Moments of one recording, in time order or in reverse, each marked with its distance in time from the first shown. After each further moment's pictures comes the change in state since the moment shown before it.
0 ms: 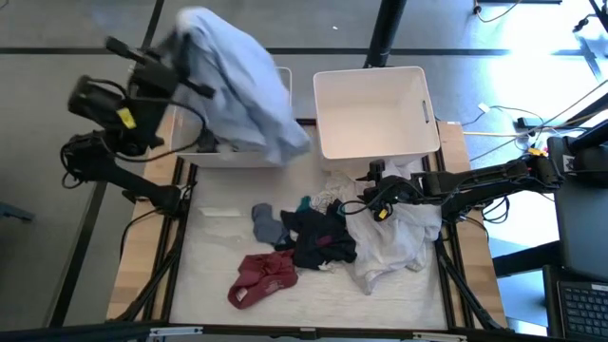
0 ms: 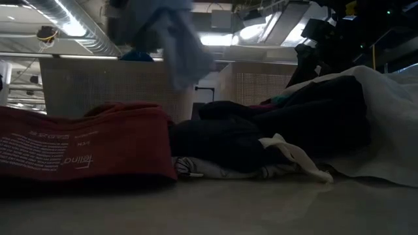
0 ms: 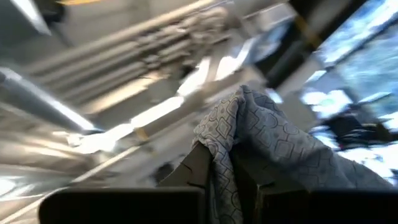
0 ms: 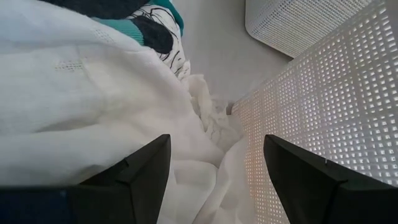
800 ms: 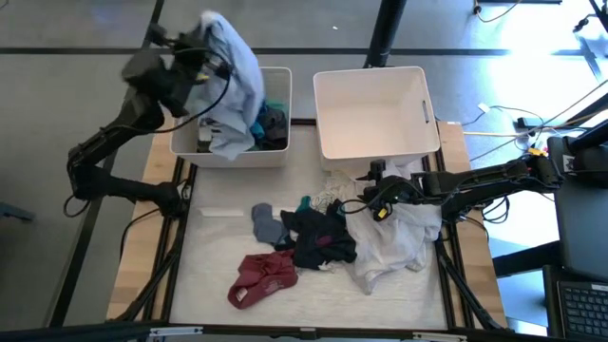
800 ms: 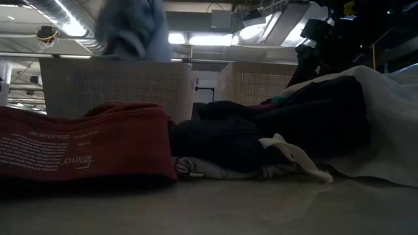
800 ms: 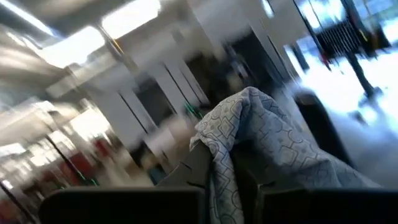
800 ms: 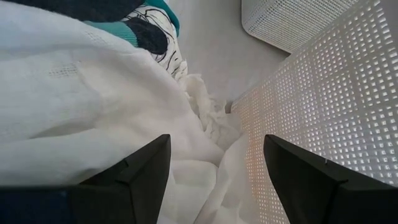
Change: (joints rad) left arm 0.584 -0.006 -0.137 -0.624 0.190 -0.801; right arm 0.000 0.000 0.000 0.000 0.009 0.037
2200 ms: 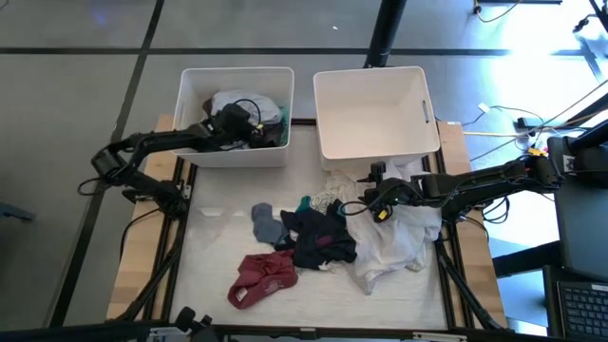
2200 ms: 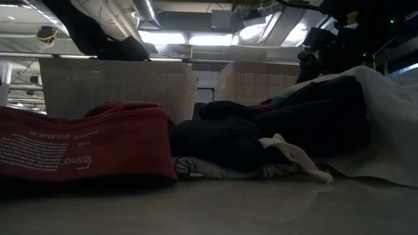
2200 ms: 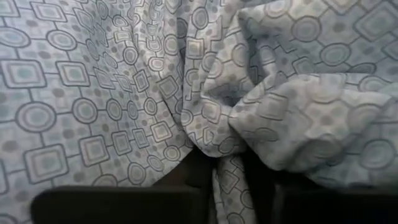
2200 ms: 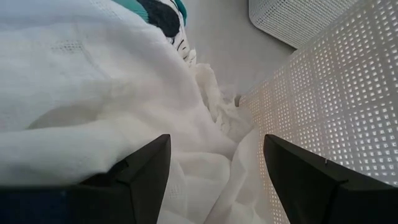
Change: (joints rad) left arm 0.248 0.282 -0.773 -0.002 0.476 -0.850; right arm 0.000 0.000 -0.063 0.060 -0.002 -0.001
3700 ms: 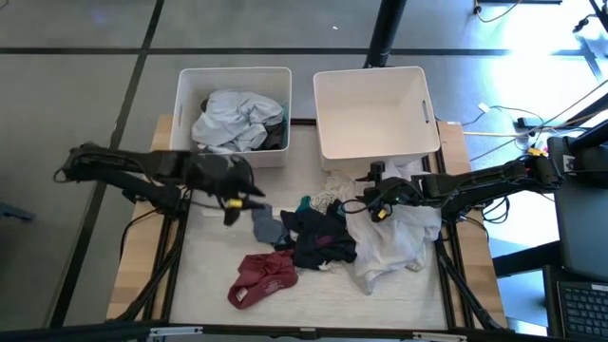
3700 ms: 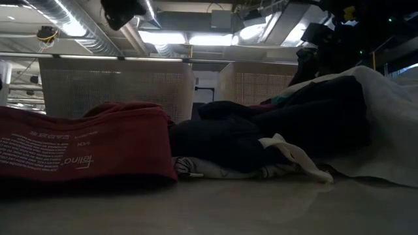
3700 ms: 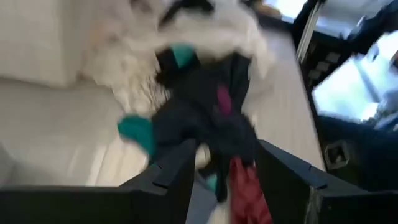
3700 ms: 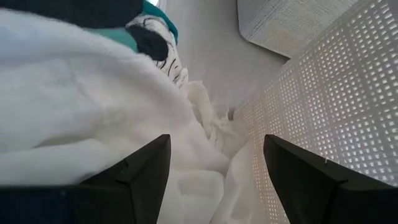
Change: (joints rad) left arm -0.909 -0.395 0.263 -0.440 0.269 -0.200; right arm 0.000 0.001 -0.001 0.060 0.000 0.020
